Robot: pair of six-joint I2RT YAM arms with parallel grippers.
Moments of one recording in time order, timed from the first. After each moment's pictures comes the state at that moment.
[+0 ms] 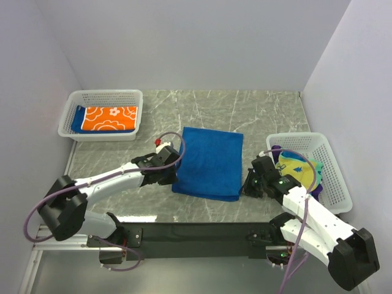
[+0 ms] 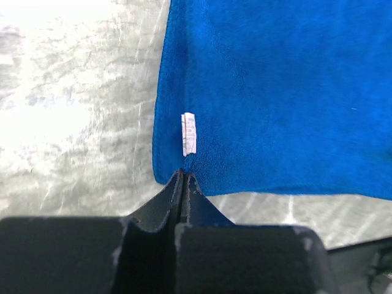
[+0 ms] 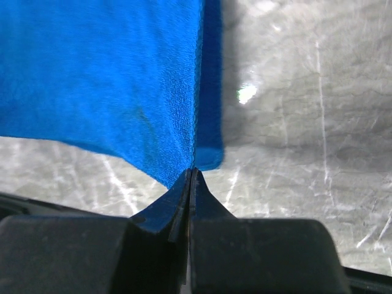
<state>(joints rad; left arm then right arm) -0.80 1.36 0.80 -0.47 -0.19 -0.87 0.46 0.88 0.47 -0.62 -0.07 0.78</state>
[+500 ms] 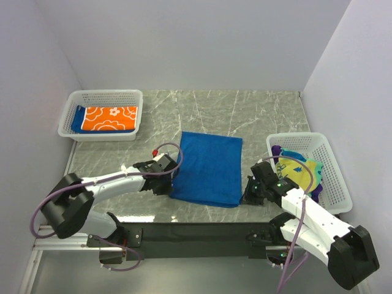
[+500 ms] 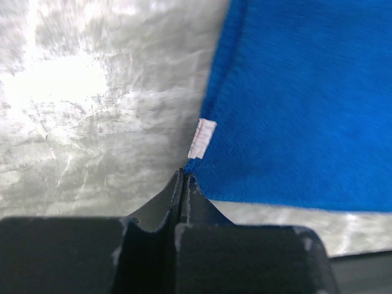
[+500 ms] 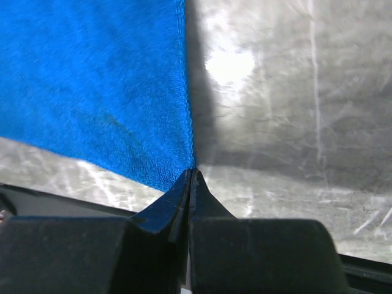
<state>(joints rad) -0.80 1.37 0.69 -0.50 -0.15 -0.90 0.46 0.87 0.41 -0.65 -0.13 0.79</state>
